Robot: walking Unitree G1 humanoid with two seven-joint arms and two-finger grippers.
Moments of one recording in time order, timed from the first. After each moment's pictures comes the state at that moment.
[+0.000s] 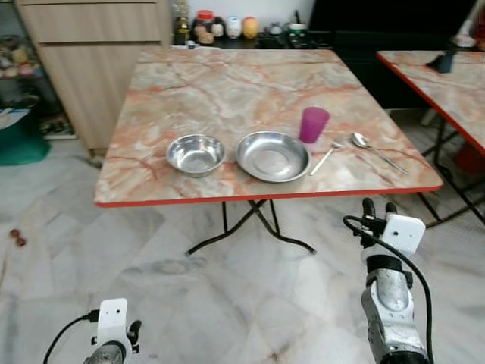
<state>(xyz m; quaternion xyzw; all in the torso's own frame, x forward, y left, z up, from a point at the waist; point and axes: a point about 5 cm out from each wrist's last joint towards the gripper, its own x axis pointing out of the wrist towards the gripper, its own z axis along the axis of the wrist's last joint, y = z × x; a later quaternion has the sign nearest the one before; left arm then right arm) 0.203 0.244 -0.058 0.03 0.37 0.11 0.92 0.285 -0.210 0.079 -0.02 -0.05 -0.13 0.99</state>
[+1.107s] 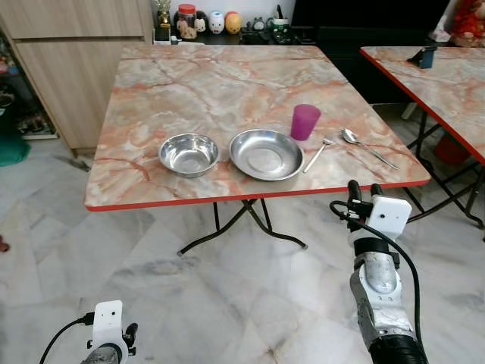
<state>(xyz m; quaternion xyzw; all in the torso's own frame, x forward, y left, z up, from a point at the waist) 0.196 0.251 -0.061 0.02 0.38 0.12 0.92 0.304 -0.188 0.100 -0.01 -0.08 -0.09 0.99</state>
